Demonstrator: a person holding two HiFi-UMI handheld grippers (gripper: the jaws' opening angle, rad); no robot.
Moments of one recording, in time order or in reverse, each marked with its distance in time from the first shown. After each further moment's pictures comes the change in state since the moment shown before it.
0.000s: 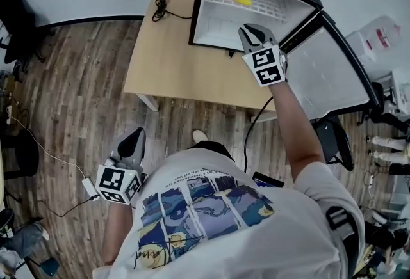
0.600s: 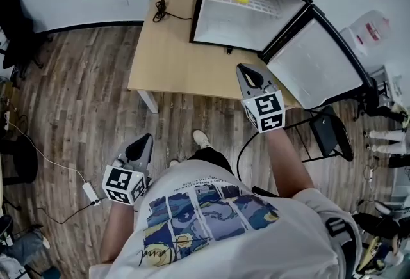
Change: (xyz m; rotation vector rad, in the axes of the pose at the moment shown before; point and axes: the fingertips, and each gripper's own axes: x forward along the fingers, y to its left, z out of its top) left arm -0.042 -0.015 -0.039 0.016 0.034 -0.106; right arm -0.130 0.115 0.013 0.241 -0.047 0.028
